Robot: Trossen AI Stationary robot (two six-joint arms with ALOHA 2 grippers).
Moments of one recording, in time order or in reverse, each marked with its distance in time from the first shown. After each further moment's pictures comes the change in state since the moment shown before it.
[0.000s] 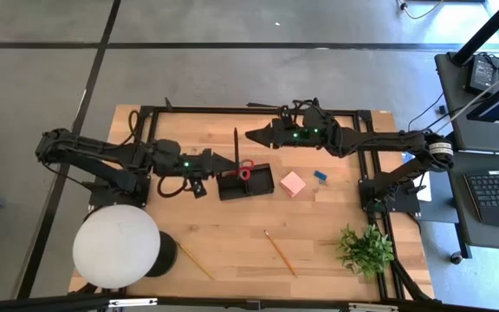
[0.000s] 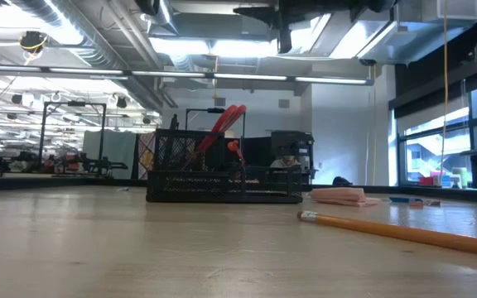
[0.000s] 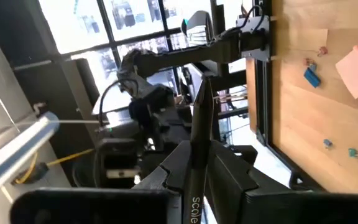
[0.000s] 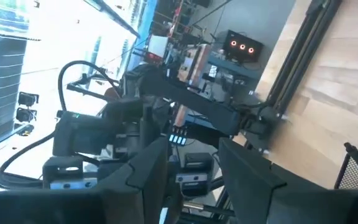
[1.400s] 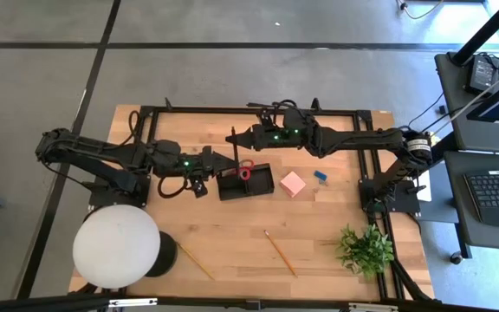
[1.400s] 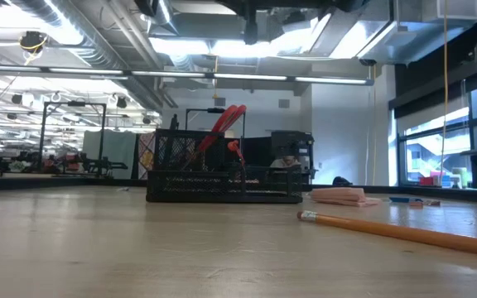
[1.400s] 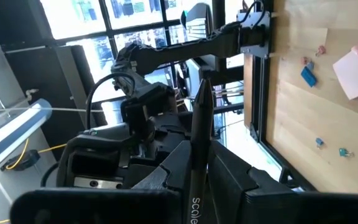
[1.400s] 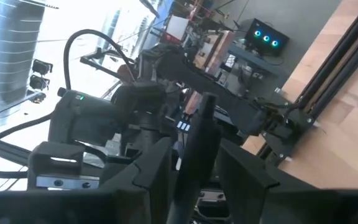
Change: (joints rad) left arm -0.007 0.000 0.000 -0.005 -0.038 -0.066; right arm 0.031 0.199 0.196 0.057 -0.063 -0.094
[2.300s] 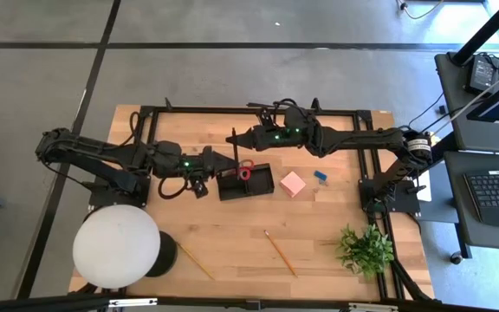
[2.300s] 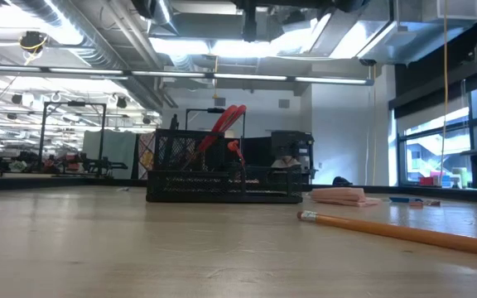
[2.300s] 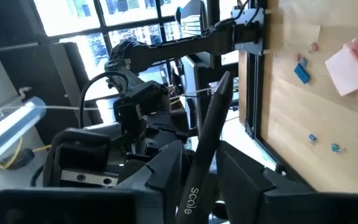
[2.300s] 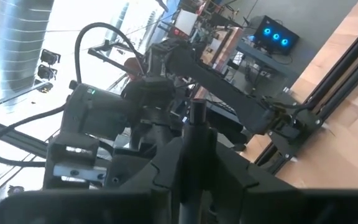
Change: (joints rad) left arm -0.003 0.001 0.000 -0.016 -0.027 -0.027; right arm -0.001 0.000 0.000 0.017 -0.041 -0.031
